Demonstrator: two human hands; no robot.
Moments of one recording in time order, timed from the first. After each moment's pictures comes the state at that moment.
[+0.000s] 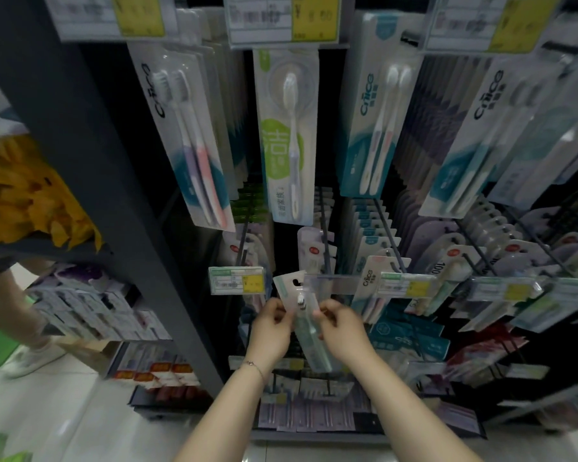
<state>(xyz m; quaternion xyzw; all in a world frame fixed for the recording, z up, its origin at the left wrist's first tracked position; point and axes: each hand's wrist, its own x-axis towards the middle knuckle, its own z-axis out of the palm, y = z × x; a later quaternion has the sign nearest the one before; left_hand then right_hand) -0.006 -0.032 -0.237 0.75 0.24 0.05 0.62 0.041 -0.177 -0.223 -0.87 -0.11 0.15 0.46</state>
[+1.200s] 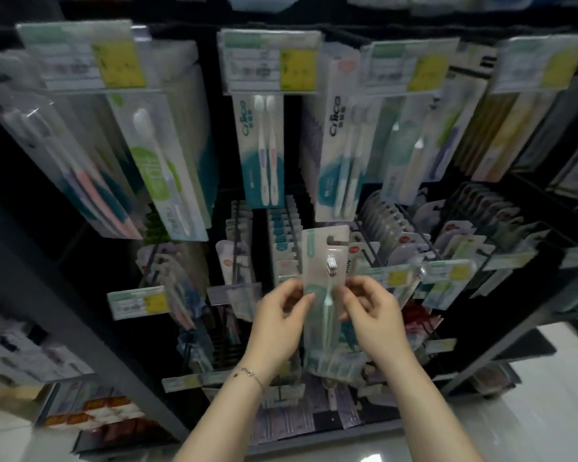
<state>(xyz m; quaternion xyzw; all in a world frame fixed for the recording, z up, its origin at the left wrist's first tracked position) 0.004 -0.171 -0.132 0.78 0.01 0.11 0.62 0.028 -0.330 -0.120 -0.76 -0.09 -0.05 0.64</state>
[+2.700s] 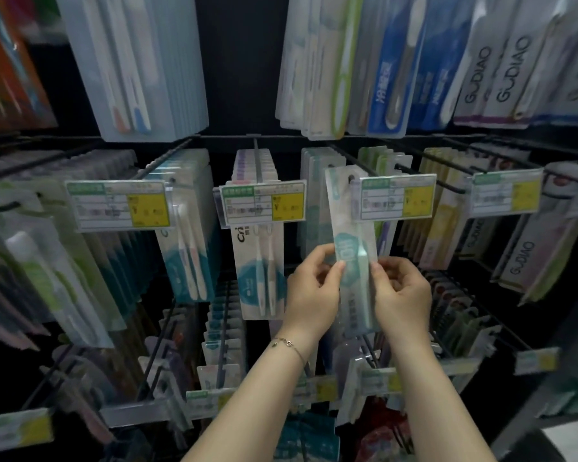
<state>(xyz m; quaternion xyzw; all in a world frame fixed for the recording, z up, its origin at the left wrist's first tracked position) 0.155 -0.315 -0.003 0.74 -0.08 0.23 0.63 0.170 -0.441 -0.008 -0.74 -0.02 -0.28 0.61</state>
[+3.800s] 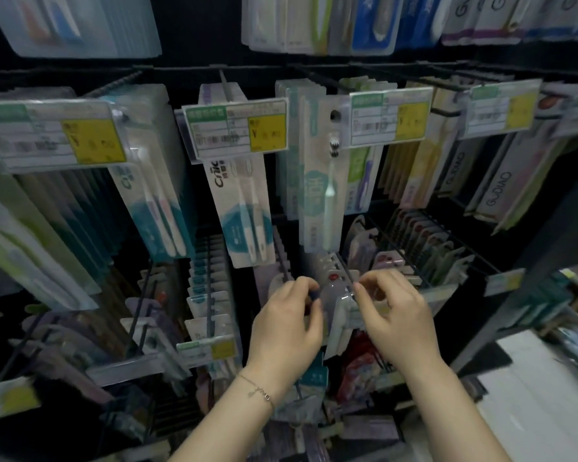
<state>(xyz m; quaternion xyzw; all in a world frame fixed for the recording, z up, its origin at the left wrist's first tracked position) 0.080 -0.293 -0.084 0.90 -0.10 0.21 0.35 0.099 -0.471 -0.076 -0.88 -0.14 -0.30 0.34</state>
